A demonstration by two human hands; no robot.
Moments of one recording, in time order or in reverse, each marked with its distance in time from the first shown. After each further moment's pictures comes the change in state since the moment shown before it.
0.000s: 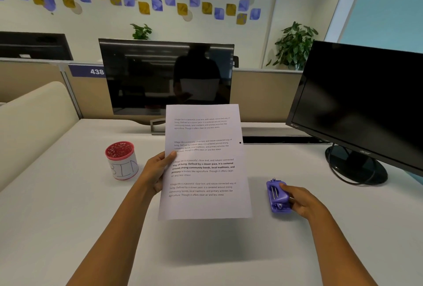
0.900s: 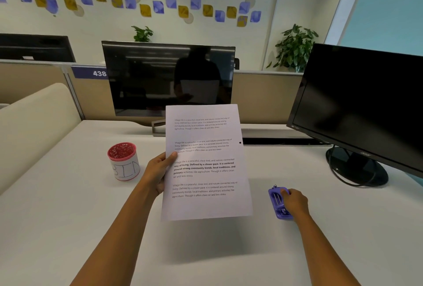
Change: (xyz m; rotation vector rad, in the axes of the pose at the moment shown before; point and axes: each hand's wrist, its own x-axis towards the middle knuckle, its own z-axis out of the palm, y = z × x) left_hand -0.005 0.001 0.001 -0.031 0.024 0.016; right_hand 0.012 0.024 0.016 -0.787 0.374 -0.268
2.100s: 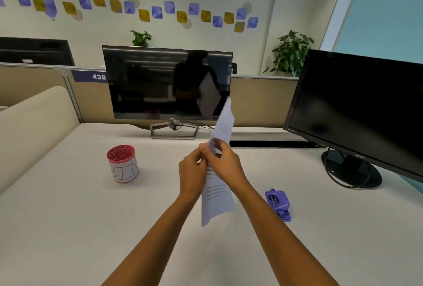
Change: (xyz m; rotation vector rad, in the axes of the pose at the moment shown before) left_hand -0.052 -0.011 0.099 0.536 0.202 0.622; right_hand -0.122 -0.186 0.023 0.374 -0.202 -0.493
